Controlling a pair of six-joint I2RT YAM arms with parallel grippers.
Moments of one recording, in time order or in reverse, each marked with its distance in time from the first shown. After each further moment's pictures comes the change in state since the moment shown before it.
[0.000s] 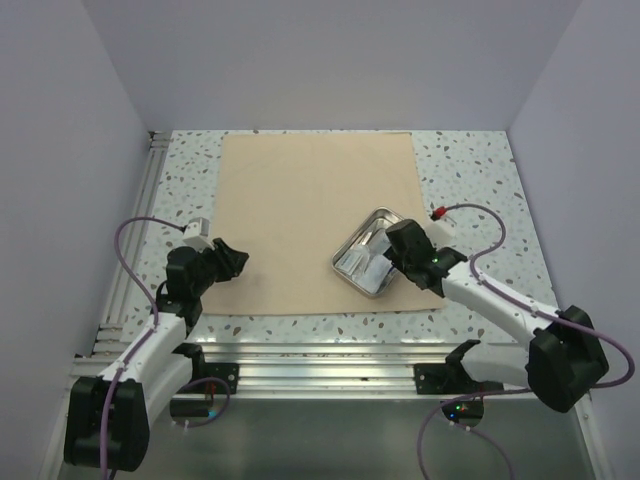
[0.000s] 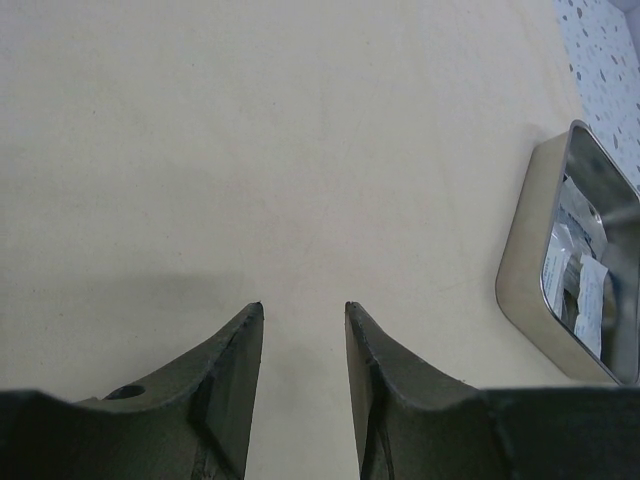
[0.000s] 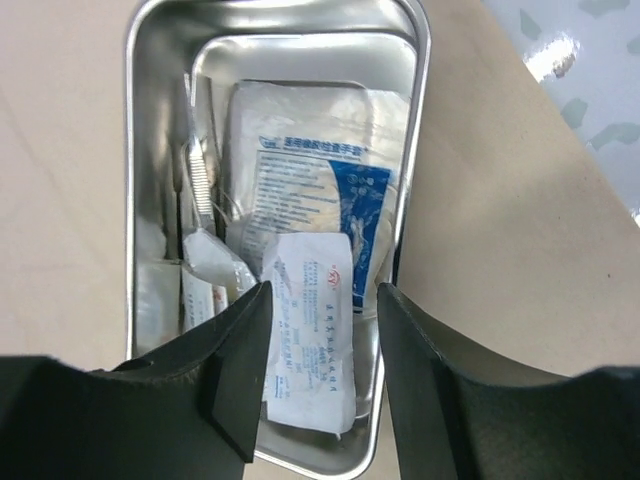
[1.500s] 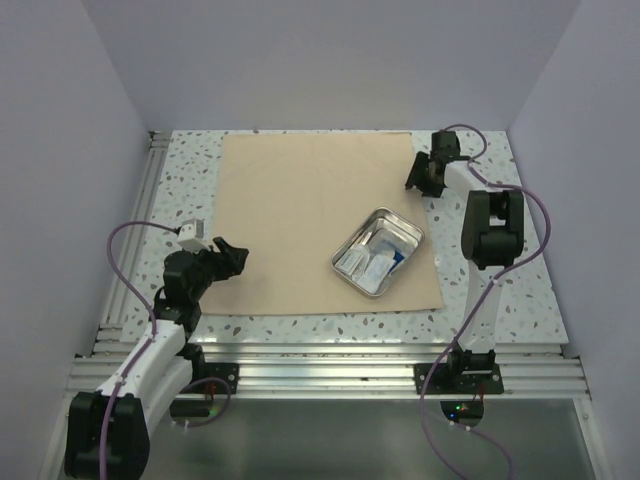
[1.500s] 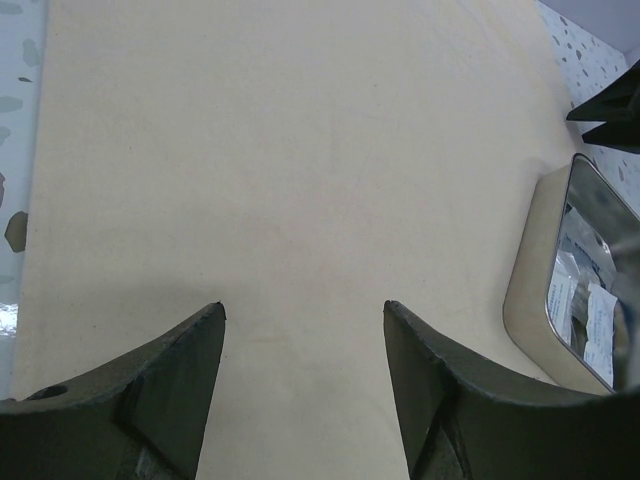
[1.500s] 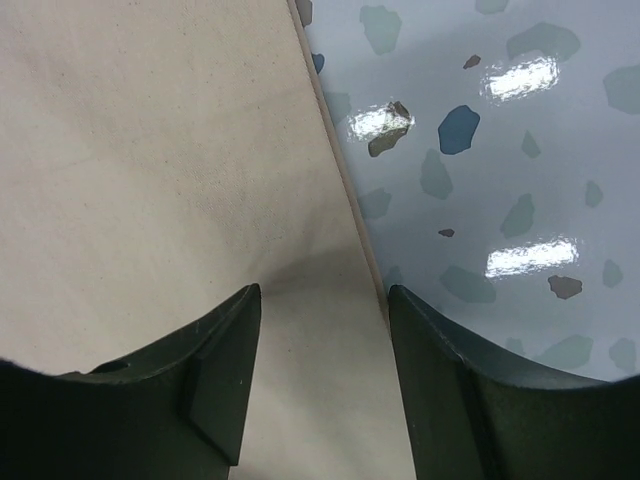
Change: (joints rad) left arm -0.002 -0.081 -0.025 0.015 -0.065 0.007; right arm -0.583 0.991 0.971 0.054 -0.565 -0.819
